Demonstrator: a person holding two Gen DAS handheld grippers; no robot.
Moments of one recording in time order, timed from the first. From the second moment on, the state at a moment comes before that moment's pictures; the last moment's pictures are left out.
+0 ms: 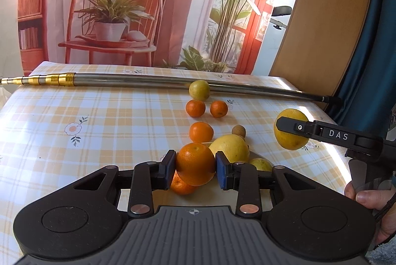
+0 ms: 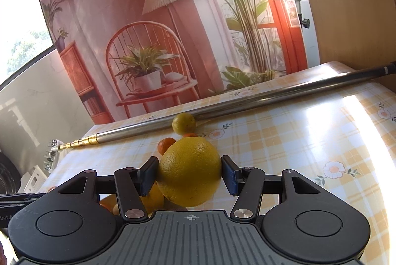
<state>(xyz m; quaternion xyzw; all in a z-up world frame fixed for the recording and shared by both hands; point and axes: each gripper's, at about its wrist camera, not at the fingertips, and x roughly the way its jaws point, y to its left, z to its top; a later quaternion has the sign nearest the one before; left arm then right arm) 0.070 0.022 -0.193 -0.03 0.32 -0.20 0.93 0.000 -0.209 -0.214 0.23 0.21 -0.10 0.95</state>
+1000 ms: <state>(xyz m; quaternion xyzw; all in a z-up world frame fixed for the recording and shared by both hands) 0.058 0.015 -0.221 0.02 0.37 -0.18 0.91 -0.032 -0.161 -0.224 0.19 0.30 -0.03 0.94</state>
